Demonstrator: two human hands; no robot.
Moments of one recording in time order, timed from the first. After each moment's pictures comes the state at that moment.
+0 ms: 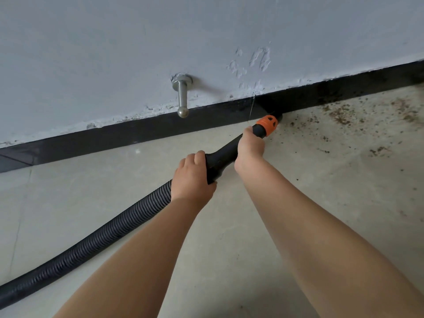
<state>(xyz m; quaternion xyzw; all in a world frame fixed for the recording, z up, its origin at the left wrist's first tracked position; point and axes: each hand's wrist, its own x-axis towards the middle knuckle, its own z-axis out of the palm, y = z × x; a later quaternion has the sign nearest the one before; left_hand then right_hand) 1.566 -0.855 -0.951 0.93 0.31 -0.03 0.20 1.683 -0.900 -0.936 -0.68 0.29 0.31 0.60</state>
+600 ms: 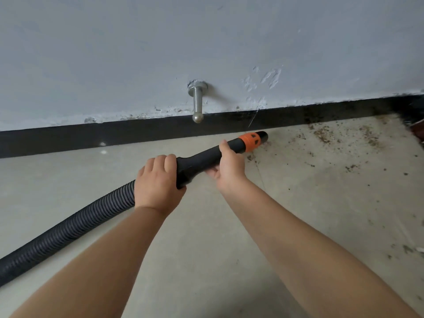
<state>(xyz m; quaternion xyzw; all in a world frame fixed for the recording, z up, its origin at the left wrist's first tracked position) 1.515 -0.790 -0.961 0.96 0.25 0.08 0.09 1.628 -0.865 -0.937 -0.59 0.27 0.33 0.69</state>
